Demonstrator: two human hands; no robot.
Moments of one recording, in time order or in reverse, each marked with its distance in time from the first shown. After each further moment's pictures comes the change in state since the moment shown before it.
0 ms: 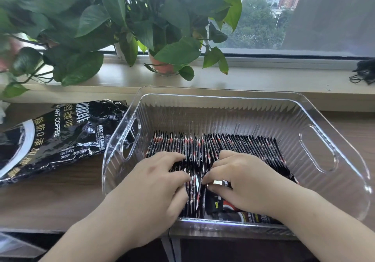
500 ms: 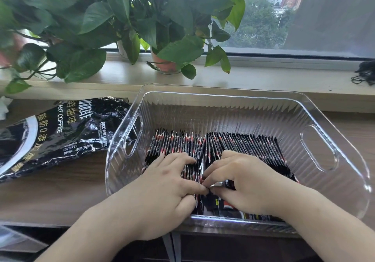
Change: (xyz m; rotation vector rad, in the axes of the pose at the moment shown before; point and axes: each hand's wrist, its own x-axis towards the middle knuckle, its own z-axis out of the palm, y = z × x) left_hand 0.008 0.003 0.001 -0.104 -0.335 0.039; right_hand -0.002 -0.004 -0.001 0.117 -0.082 0.081
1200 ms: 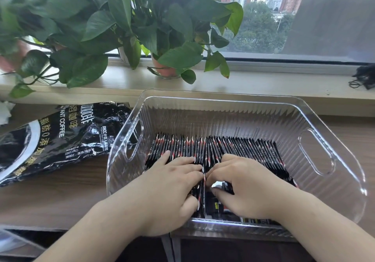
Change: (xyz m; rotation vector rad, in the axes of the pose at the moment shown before) left_hand 0.009 0.007 -0.010 0.122 -0.050 0.023; right_hand 0.000 -0.006 -0.002 -0.038 -0.001 0.076
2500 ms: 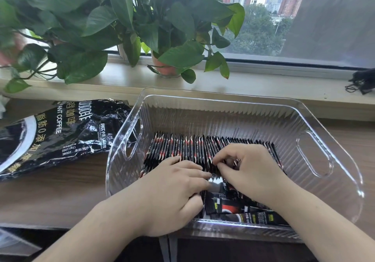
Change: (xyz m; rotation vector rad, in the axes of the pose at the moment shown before) left_hand 0.003 -0.002 0.006 -0.095 0.086 0.134; right_hand 0.005 -0.001 -0.012 0.166 0.381 0.249
